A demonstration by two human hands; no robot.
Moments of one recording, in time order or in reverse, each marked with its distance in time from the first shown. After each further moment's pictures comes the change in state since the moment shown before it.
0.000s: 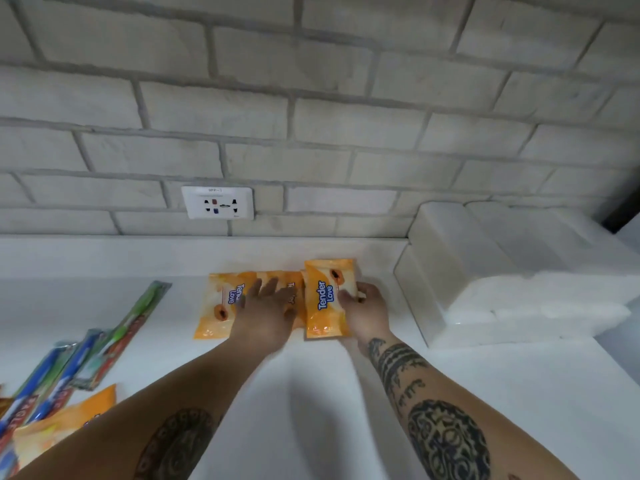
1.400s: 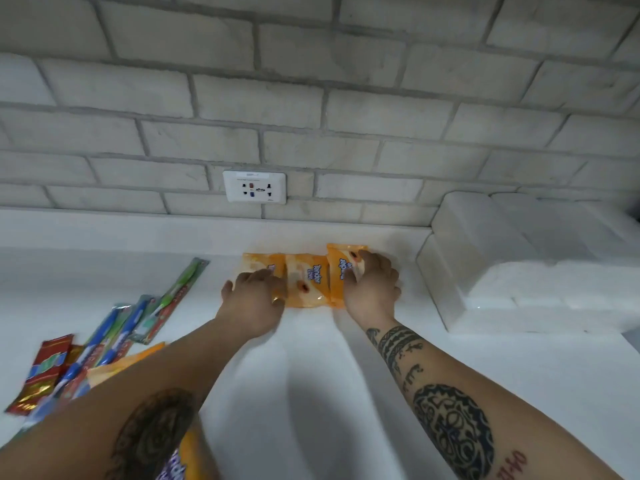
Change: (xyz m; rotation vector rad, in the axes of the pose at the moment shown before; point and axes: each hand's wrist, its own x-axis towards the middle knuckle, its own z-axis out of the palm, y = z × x) left_hand -0.049 -0.047 -0.040 0.047 -0.013 -0.055; right_hand -0.038 -0.024 0.021 -0.591 0.098 -0.333
